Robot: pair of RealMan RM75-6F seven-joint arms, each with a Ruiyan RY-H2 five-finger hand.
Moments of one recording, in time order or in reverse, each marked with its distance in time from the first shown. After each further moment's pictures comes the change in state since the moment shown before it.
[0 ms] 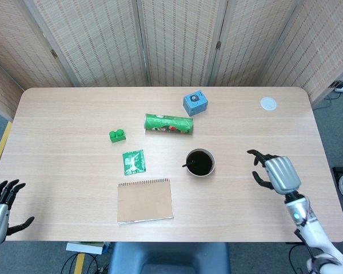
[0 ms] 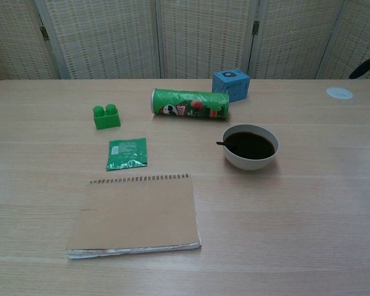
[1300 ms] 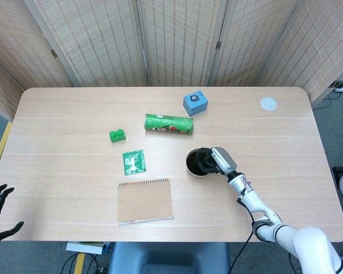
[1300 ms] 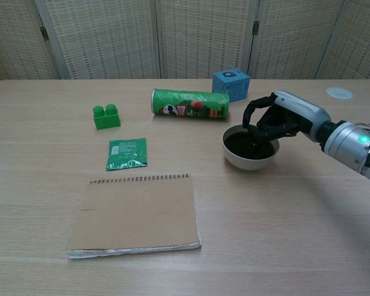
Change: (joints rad) left arm 0.040 0.038 0.010 -0.012 -0.027 0.024 0.038; right arm 0.330 -0.612 0.062 0.792 -0.076 -0.282 0.882
